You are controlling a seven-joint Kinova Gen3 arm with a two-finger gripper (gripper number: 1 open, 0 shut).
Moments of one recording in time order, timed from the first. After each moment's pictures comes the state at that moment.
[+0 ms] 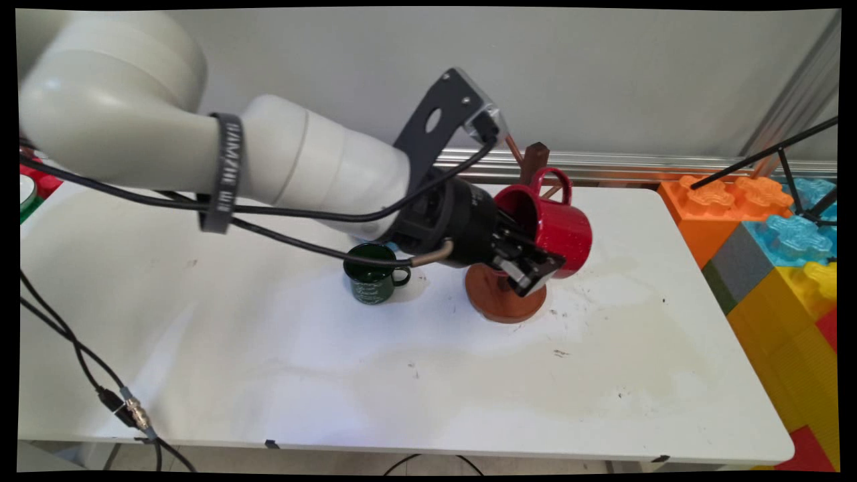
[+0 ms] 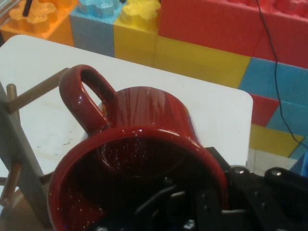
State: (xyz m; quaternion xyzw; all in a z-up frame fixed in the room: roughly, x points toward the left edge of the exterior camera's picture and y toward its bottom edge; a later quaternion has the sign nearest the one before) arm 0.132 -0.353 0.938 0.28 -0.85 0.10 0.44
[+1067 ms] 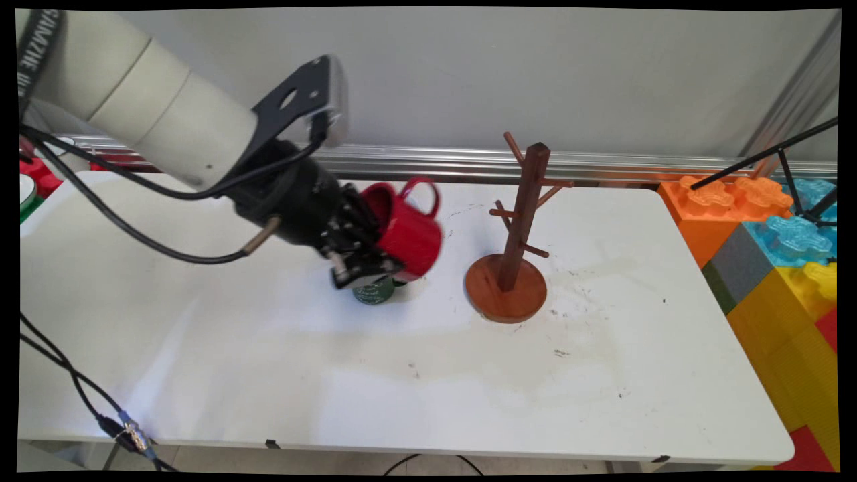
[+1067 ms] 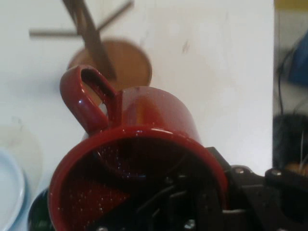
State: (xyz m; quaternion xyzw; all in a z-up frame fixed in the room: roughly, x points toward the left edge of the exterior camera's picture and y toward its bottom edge) arm 0.244 -0.342 0.976 0.21 -0.93 0.10 0.28
